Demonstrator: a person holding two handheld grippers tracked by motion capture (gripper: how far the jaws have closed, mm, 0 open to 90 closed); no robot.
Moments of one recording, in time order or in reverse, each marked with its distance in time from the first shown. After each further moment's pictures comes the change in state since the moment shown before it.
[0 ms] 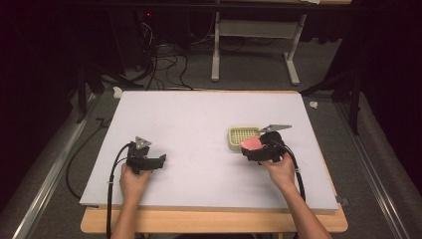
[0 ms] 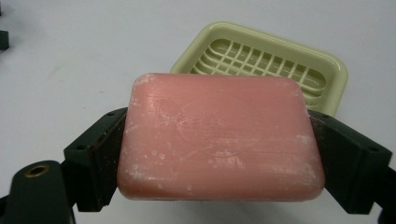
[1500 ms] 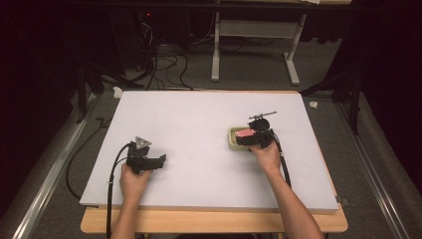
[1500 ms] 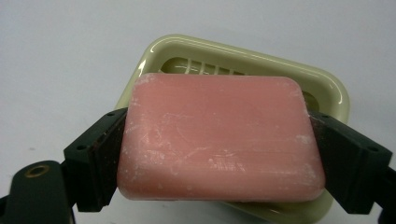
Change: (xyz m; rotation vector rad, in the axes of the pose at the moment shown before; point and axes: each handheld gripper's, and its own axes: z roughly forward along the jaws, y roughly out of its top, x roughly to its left) left arm 0.000 0.000 0.000 -0.001 0.000 0.000; right arm -0.012 0.035 0.053 0.115 -0.109 0.140
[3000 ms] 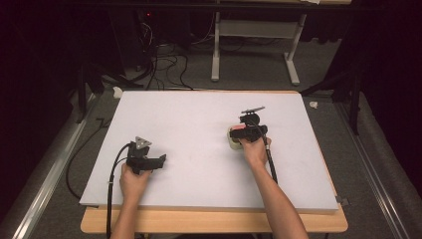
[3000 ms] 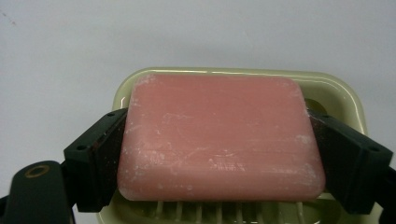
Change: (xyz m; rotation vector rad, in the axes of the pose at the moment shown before) left arm 0.000 0.000 0.000 -0.002 0.000 0.000; right arm 0.017 0.023 0.030 0.023 -0.155 0.104
